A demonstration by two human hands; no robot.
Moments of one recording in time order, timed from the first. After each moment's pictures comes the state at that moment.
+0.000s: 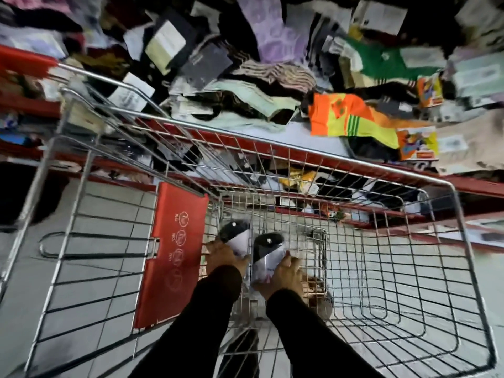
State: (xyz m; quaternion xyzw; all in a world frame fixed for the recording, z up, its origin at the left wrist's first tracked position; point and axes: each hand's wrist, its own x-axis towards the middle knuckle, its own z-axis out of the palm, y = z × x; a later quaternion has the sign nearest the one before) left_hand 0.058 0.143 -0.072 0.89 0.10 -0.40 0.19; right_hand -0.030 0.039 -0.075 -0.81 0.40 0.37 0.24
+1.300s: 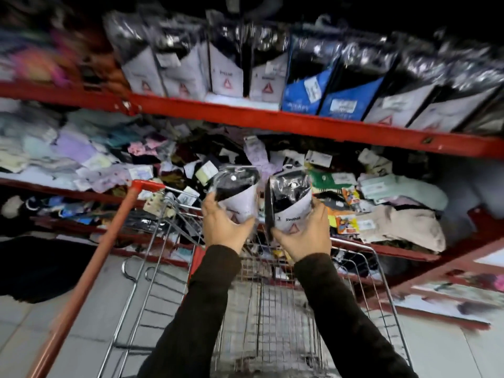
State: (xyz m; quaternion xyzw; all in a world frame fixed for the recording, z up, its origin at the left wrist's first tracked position) left_hand 0.113 0.129 0.256 0.87 0.00 0.05 0.50; right_hand 0.038 -0.031 0.252 -0.87 0.28 -0.16 0.36
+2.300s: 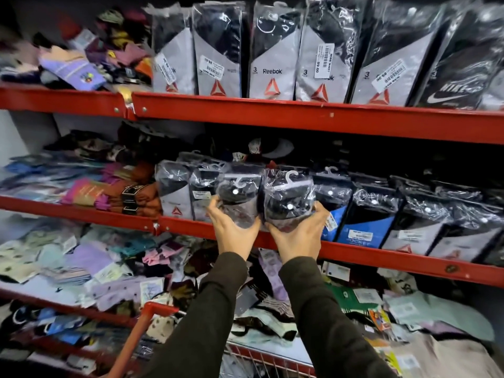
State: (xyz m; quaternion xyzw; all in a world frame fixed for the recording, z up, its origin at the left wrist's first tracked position) left_hand 0.316 0.092 0.392 0.72 -0.11 0.28 0.62; right_hand 0.255 -0.020 0.397 -0.77 0.20 -0.50 0.35
